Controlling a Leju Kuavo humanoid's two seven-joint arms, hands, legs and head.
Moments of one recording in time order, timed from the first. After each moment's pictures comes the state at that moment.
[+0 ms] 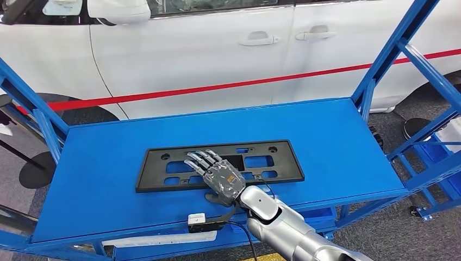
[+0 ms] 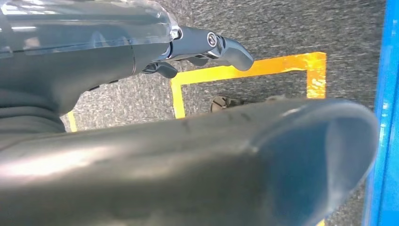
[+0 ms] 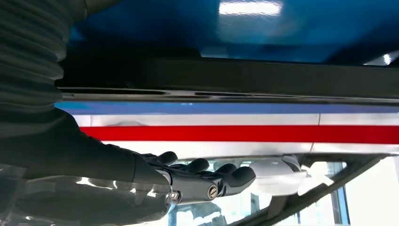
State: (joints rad) left arm -0.13 -0.02 -1.31 -0.15 1.52 0.20 -0.17; right arm -0.59 0.07 0.97 -0.74 1.08 -0.54 -0.25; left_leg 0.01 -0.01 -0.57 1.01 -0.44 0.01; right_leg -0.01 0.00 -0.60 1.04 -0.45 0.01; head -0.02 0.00
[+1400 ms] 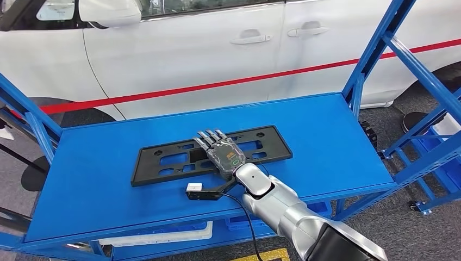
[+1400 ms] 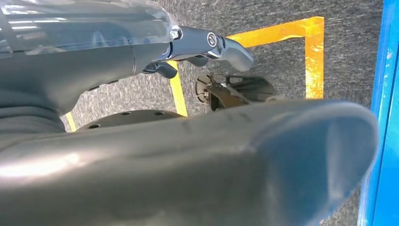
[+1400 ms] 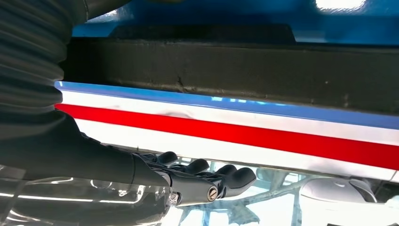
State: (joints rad) left arm -0.12 0.00 -1.31 -0.15 1.53 0.14 -0.19; right arm -0.79 0.20 0.95 -0.36 1.18 -0.51 -0.12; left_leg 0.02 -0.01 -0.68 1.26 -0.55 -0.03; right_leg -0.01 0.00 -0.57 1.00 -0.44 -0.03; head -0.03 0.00
